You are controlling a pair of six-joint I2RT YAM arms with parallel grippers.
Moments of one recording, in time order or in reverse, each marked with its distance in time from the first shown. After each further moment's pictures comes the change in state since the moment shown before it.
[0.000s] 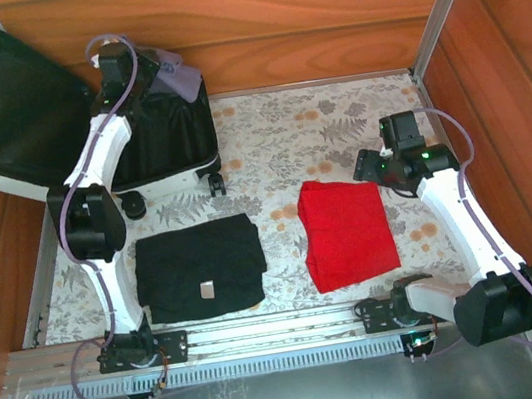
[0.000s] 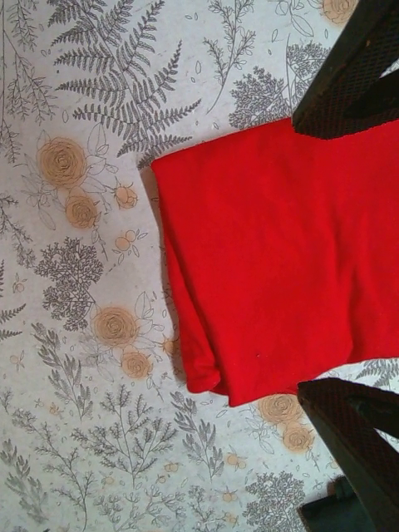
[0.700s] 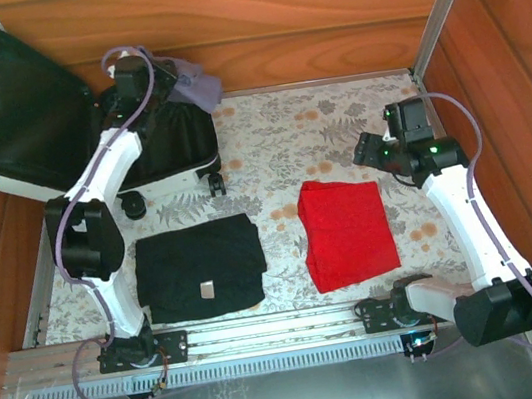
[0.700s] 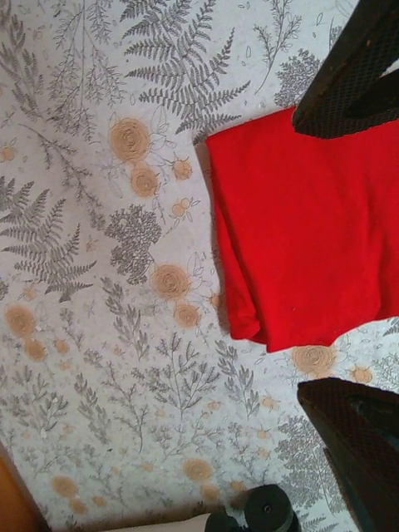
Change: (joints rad) left arm -0.087 -0.167 -0.217 0.080 -0.022 0.014; right arm 0.001 -0.002 0.107 0.013 -0.008 0.020
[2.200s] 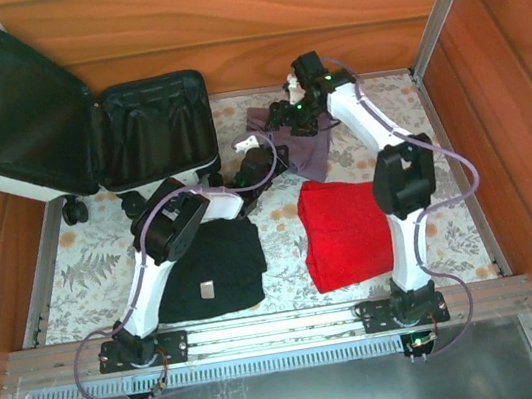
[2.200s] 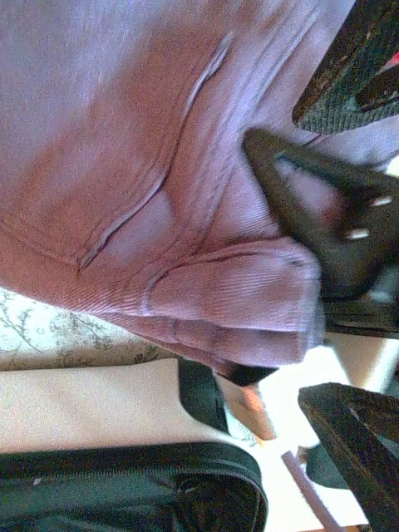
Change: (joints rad) left arm -0.517 0.366 -0.404 0.689 -0.174 -0.058; right arm 0.178 0.908 0.777 -0.051 -0.389 -0.062
